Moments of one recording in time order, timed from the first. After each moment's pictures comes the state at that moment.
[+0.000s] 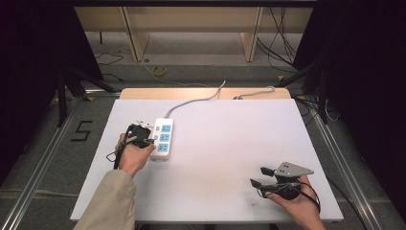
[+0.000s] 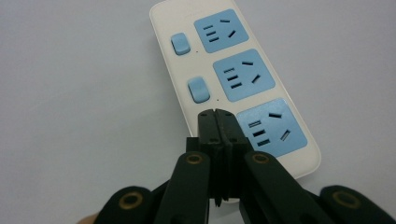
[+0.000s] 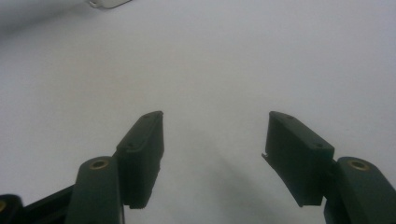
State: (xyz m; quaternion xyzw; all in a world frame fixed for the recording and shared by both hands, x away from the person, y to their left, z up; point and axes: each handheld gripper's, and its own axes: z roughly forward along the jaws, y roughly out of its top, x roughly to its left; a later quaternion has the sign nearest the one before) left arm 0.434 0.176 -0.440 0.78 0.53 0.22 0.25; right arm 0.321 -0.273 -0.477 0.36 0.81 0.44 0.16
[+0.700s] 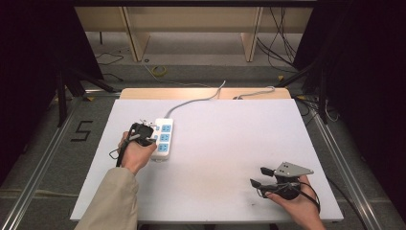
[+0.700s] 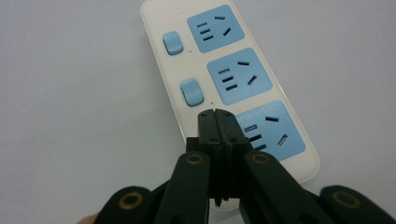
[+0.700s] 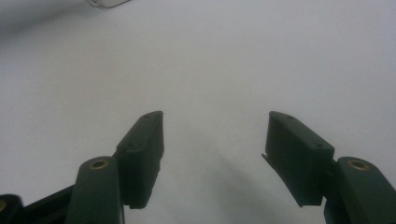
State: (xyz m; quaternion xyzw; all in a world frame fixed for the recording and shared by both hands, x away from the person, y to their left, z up) left arm 0.441 0.170 -0.442 0.79 0.53 0.21 0.24; right arm 0.322 -0.272 -0.478 0.36 0.81 0.44 0.16
